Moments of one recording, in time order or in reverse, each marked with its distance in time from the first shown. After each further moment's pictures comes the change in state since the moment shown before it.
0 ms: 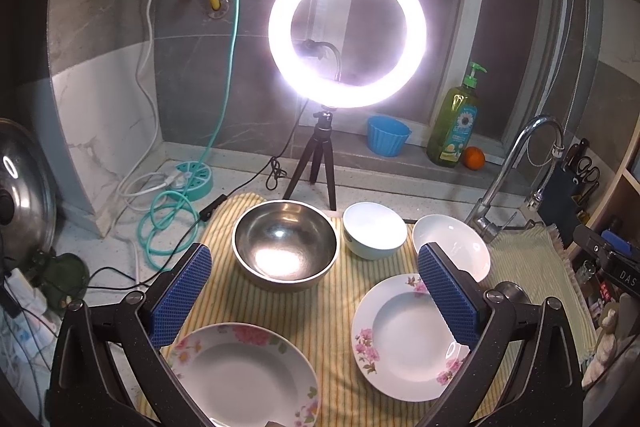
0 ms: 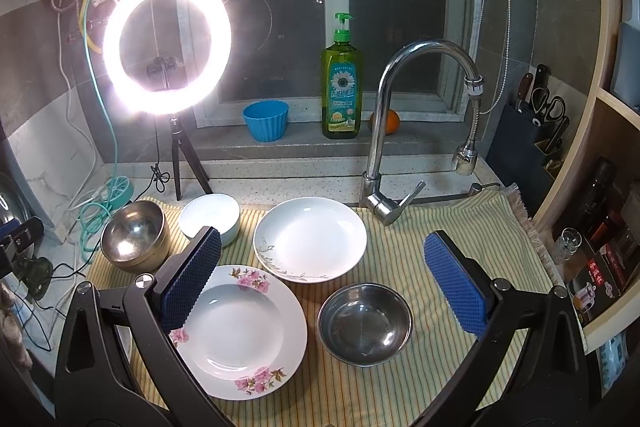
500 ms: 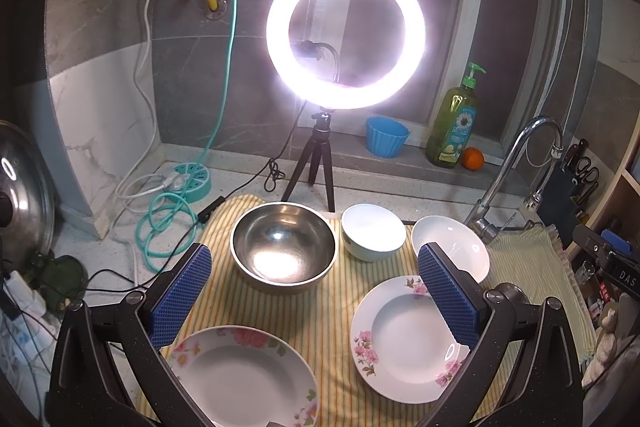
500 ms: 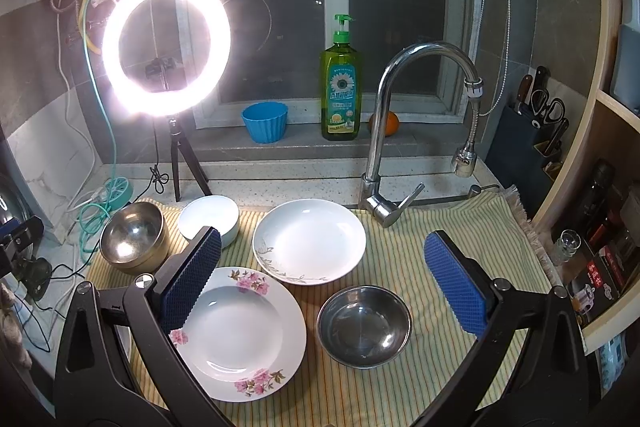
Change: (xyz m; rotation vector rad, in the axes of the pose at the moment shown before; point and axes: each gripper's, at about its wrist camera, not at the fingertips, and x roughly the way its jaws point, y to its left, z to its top) left arm 0.002 -0.004 0.002 0.001 -0.001 -0.002; right arm 0.000 0.000 0.001 0.000 0.000 -0.001
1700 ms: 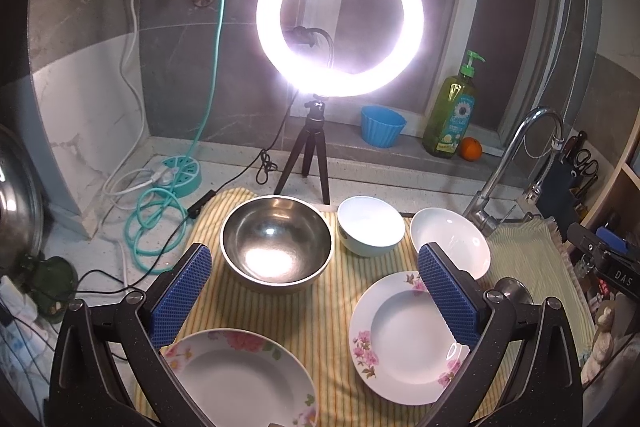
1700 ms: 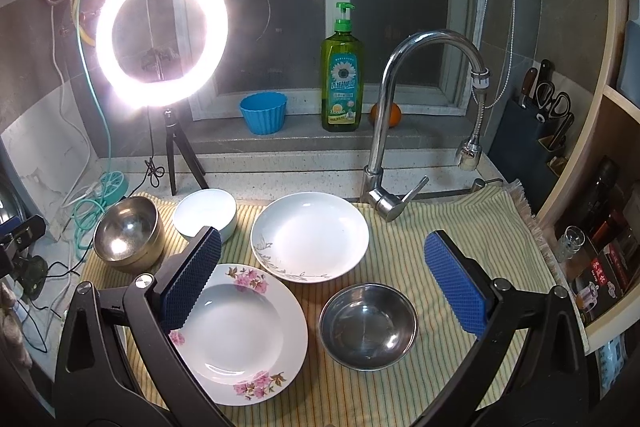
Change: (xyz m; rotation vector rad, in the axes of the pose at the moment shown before) left arm 0.020 0.005 0.001 0.007 0.040 -0.031; right arm 0.016 0.003 -0.005 -0.004 0.020 -0.004
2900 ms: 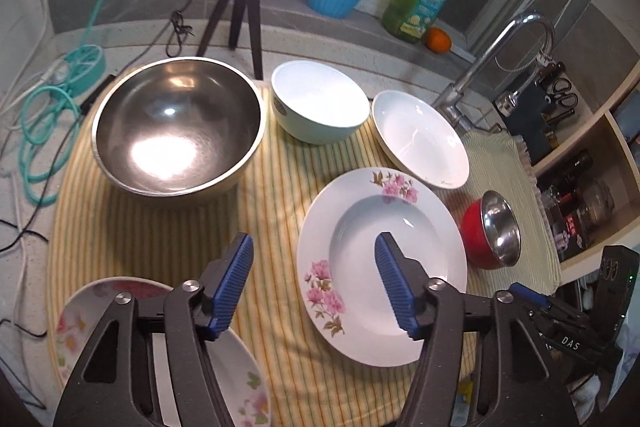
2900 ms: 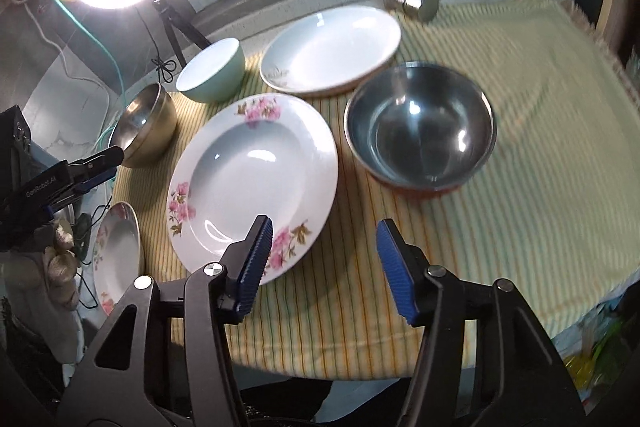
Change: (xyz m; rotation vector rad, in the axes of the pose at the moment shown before) left arm 0.105 -0.013 -0.047 0.013 0.415 -0.258; right arm 0.055 -0.026 -0.130 0.246 0.440 0.234
